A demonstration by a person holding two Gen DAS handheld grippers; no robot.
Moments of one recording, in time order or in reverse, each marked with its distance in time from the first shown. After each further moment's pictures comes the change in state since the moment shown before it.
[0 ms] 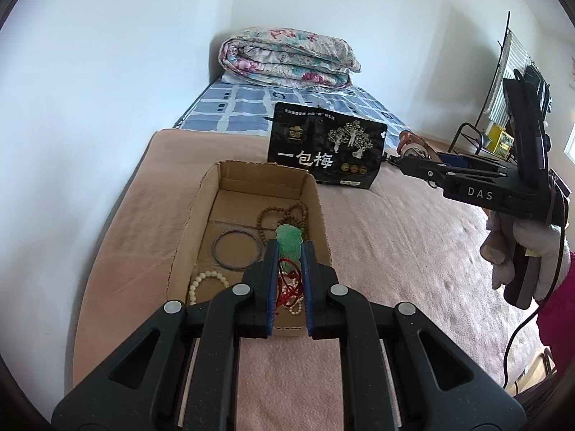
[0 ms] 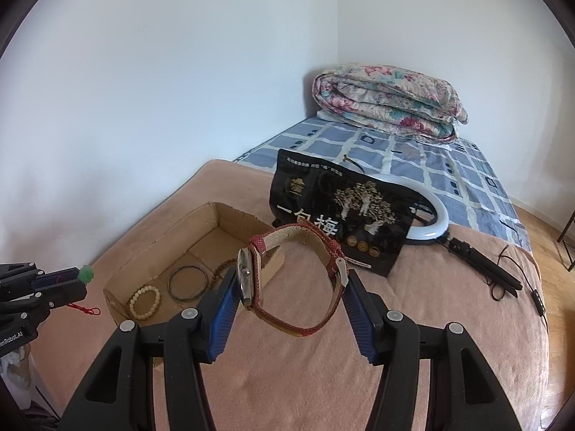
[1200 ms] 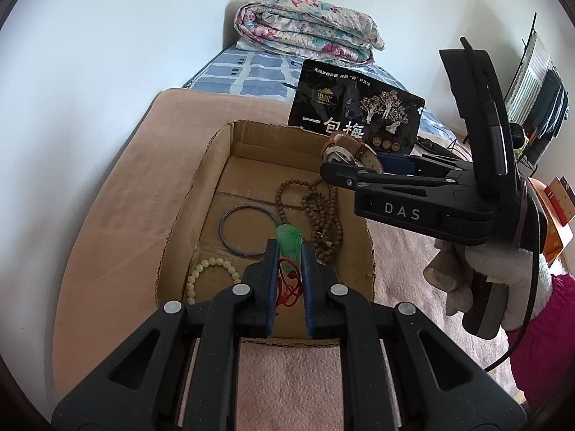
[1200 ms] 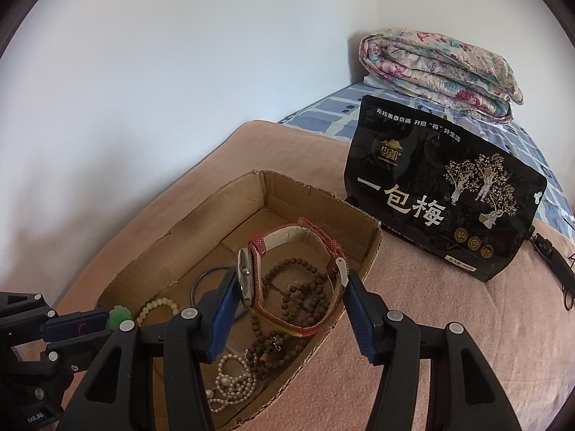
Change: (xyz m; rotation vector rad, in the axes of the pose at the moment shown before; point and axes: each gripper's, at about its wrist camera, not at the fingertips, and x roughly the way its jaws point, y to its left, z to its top) left arm 0.059 0.025 -0.013 -0.062 0.103 0.022; right arm 0.118 0.065 -0.004 -0.020 0.114 0.121
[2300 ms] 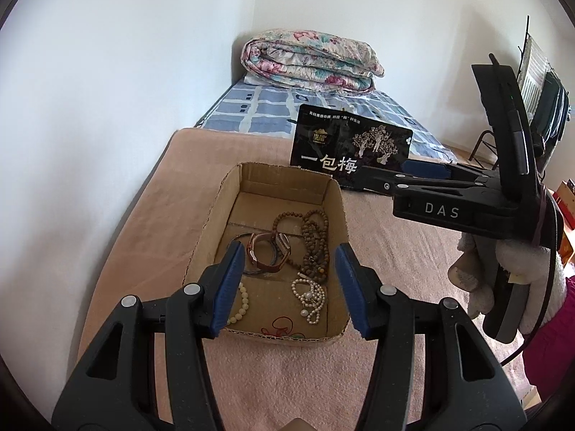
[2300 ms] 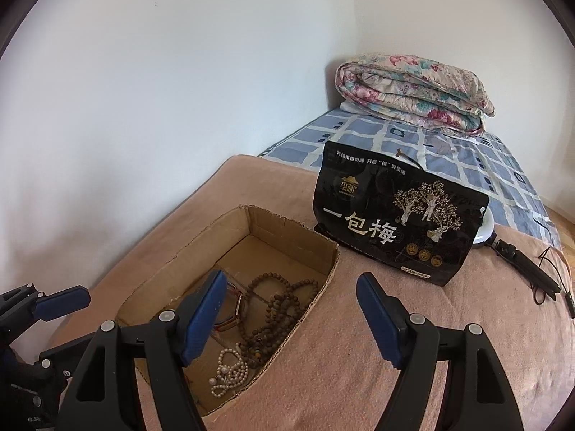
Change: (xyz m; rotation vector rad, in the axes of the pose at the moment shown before) left arm -0.055 -0.021 0.005 0.028 -0.128 0.058; right arm -0.070 -0.012 0.006 0.036 -0.099 -0.062
